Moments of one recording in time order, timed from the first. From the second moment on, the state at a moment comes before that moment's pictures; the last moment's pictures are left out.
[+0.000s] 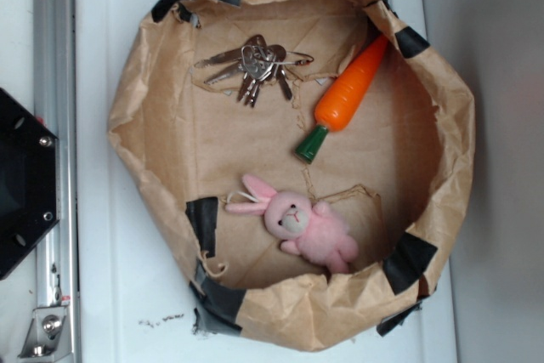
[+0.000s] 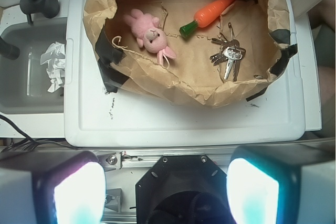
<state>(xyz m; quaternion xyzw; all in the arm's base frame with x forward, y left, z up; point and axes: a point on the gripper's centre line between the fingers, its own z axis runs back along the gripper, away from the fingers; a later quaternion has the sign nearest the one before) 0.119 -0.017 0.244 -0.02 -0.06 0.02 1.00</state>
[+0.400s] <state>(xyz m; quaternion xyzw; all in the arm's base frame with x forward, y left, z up) 0.120 -0.017 0.241 -0.02 -0.06 0.02 1.00</state>
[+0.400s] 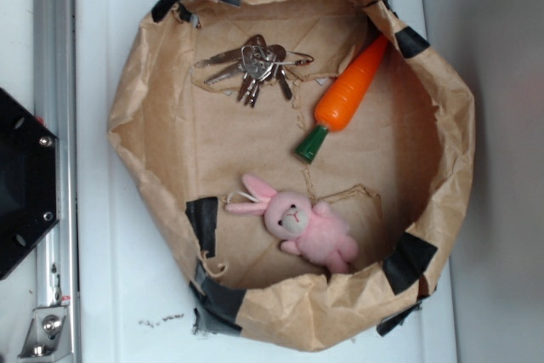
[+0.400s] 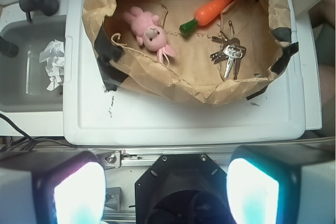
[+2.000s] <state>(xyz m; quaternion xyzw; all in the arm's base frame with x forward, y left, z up) 0.238 0.039 0.106 0.08 -0.10 0.09 0.99</state>
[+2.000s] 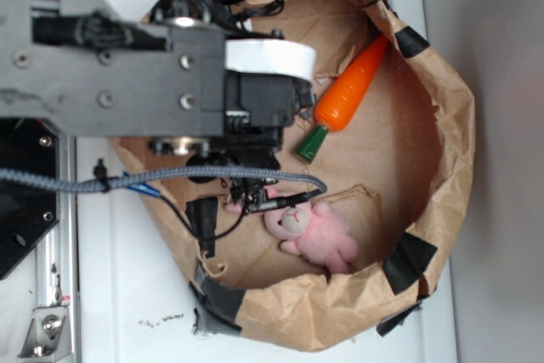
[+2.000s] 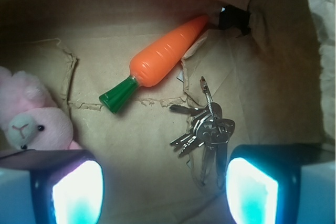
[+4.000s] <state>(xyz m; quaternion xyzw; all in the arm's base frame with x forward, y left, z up) 0.246 0.063 0.085 0.14 -0.10 0.12 0.98</state>
